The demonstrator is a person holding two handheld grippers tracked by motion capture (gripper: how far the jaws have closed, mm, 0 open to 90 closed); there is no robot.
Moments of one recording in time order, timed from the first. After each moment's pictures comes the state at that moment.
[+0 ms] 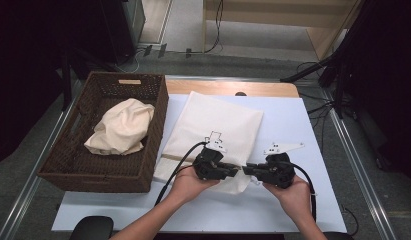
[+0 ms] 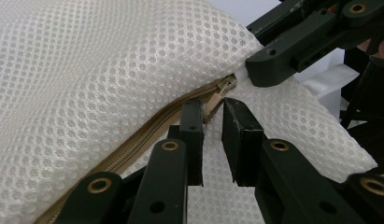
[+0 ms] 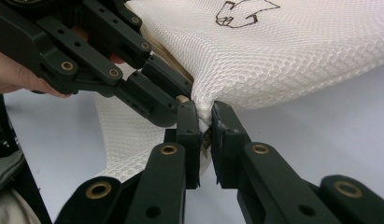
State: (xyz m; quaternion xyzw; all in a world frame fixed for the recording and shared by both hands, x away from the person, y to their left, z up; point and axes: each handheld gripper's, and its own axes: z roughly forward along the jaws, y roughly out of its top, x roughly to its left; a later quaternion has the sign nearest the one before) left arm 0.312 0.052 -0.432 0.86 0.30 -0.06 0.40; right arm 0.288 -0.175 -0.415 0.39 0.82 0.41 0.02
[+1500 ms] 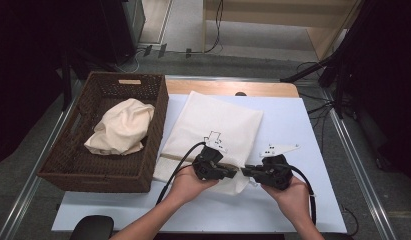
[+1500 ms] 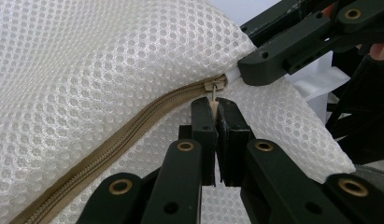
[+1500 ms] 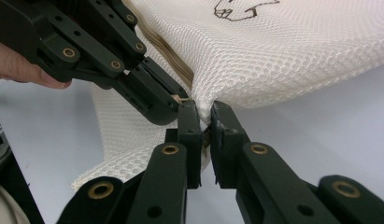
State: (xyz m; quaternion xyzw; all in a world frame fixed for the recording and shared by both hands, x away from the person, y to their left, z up) left arm 0.314 0.053 -0.431 0.87 0.30 -0.08 0.39; right arm 0.283 -0.166 -0.414 0.38 0.84 0.39 0.03
